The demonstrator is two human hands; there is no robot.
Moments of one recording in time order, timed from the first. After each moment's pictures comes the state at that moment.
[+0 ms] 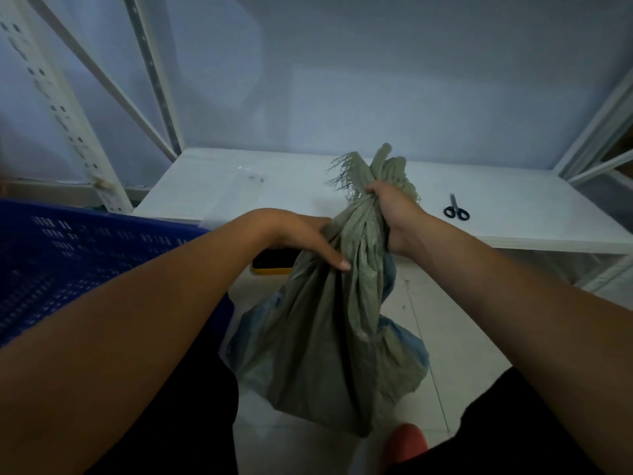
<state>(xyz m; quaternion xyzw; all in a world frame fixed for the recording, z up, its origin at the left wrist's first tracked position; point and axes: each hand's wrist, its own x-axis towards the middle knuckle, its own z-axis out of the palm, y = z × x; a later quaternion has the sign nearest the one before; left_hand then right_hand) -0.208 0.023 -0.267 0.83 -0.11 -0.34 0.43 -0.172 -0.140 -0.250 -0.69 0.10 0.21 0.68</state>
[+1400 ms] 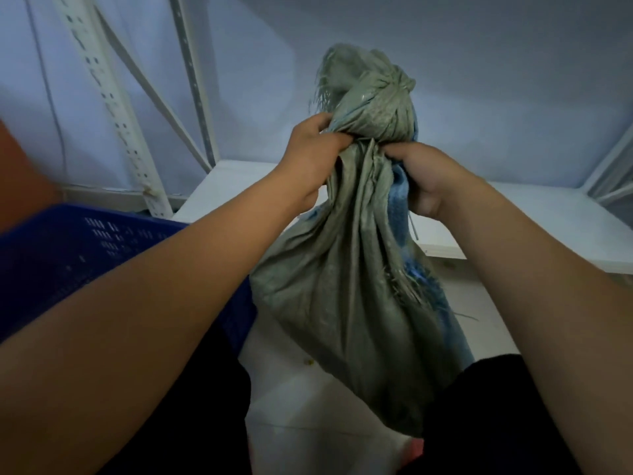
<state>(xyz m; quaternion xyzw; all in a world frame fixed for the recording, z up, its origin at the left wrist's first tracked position) -0.244 0.021 -0.166 0.66 0.04 0.18 0.73 -0.176 -0.124 -0.178 -0.66 -0.10 0.21 0.72</state>
